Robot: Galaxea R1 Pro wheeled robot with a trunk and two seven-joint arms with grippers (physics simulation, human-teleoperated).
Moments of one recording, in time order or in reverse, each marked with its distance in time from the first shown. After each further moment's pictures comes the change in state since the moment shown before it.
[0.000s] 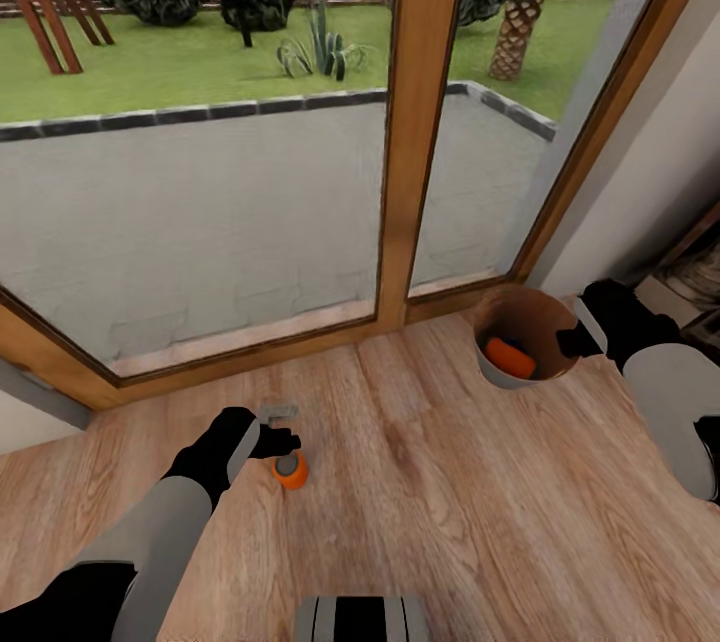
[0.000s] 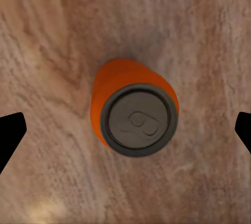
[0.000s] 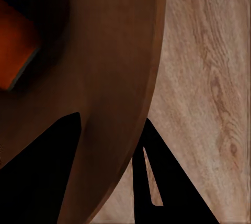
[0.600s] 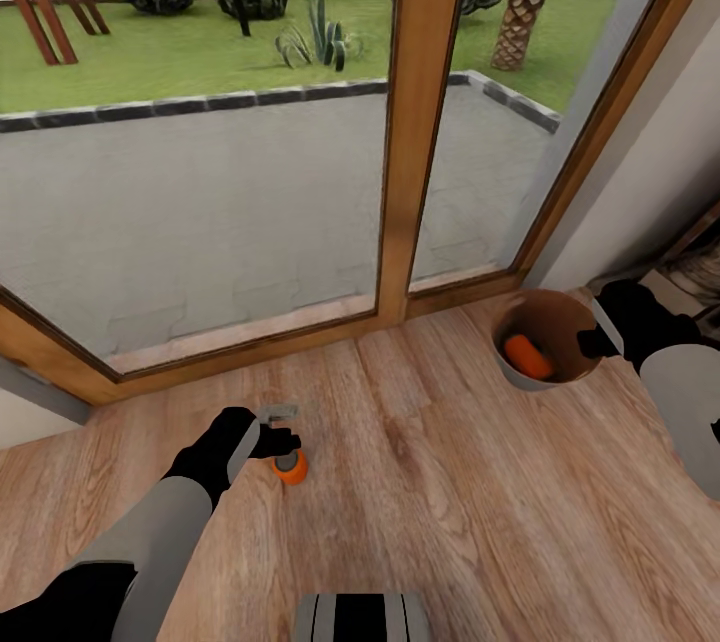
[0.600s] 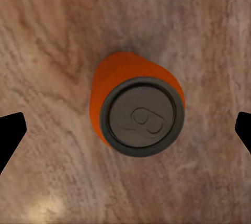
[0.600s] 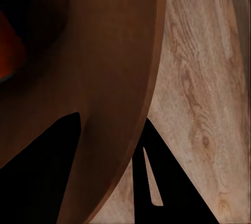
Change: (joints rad) left arm 0.000 -0.001 0.000 -0.001 0.000 -0.001 0.001; right arm -0.002 -0.043 0.000 -0.002 0.063 0.000 0.000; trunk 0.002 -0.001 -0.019
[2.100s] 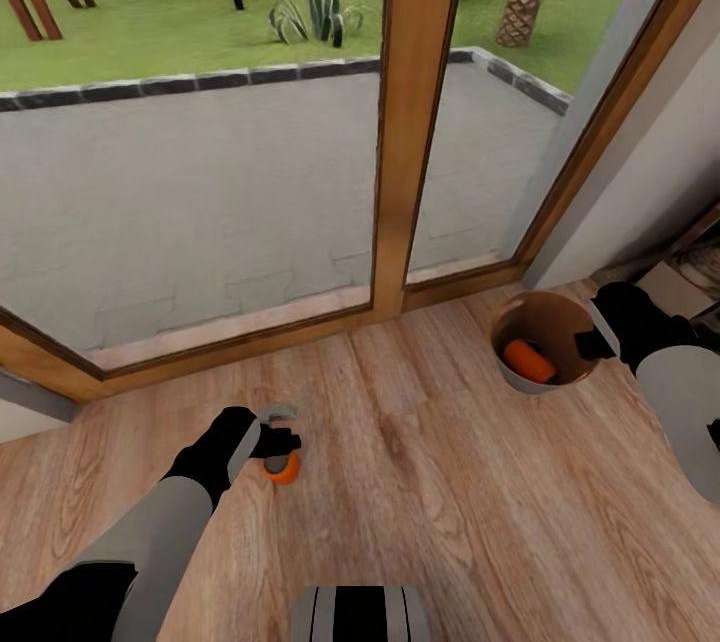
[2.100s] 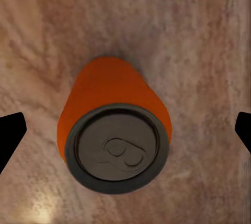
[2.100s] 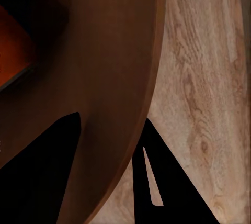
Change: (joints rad) left arm 0.000 -0.001 -0.001 0.000 0.000 -0.001 0.002; right arm 0.006 0.008 0.000 0.000 0.014 0.000 0.000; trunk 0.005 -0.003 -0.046
